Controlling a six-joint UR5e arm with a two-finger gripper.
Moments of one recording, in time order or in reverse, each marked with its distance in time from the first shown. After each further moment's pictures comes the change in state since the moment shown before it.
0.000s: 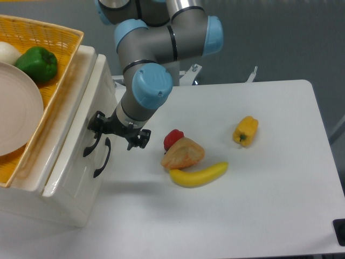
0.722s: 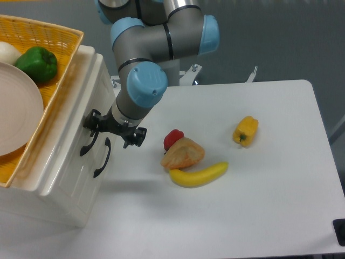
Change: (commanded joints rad) arm -0.021 0.002 -0.003 0.000 -0.029 -0.023
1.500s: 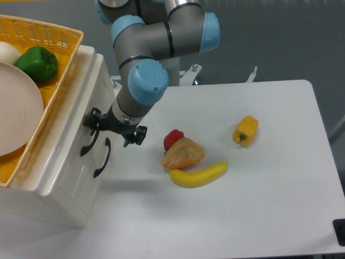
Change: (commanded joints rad) arm -0.003 0.014 -0.011 -0.005 -0.002 0.000
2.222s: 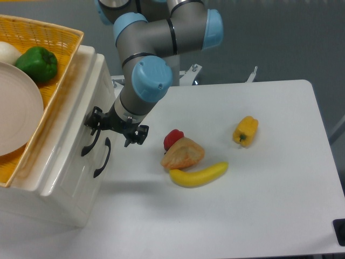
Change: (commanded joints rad) arm 0.015 0.011 0.006 -0.002 -0.020 0.000
